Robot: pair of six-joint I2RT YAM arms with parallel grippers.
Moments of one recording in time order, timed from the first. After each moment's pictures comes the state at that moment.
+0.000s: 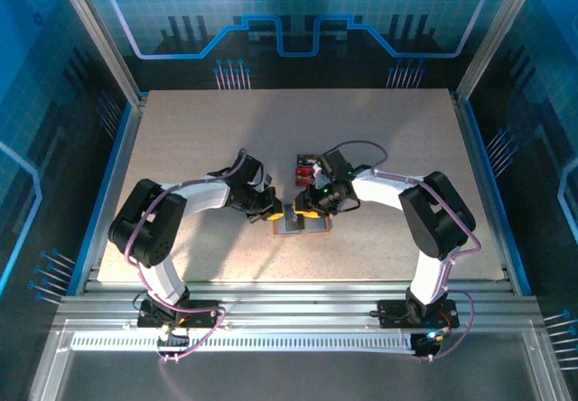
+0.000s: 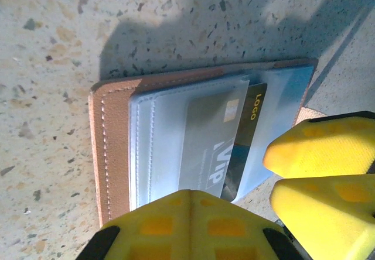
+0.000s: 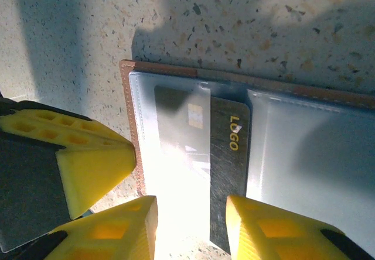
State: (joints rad) left arm -0.43 1.74 0.91 -0.30 0.60 -0.81; right arm 0.55 1.83 1.06 -0.36 -0.58 0.68
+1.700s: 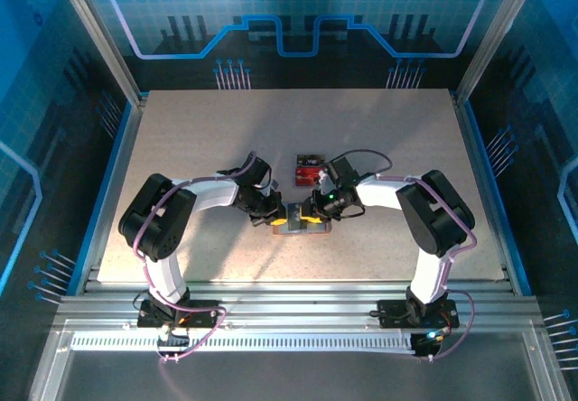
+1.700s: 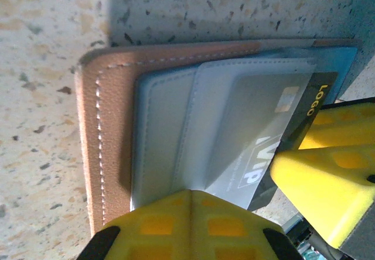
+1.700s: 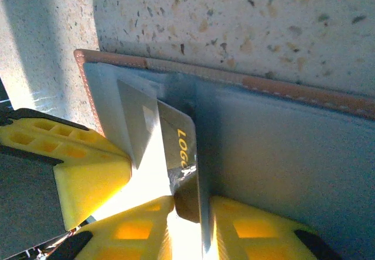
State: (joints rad) left arm -0.47 1.81 0.96 -0.38 0.59 -0.78; right arm 0.51 1.84 0.95 -0.23 -0.64 0.69
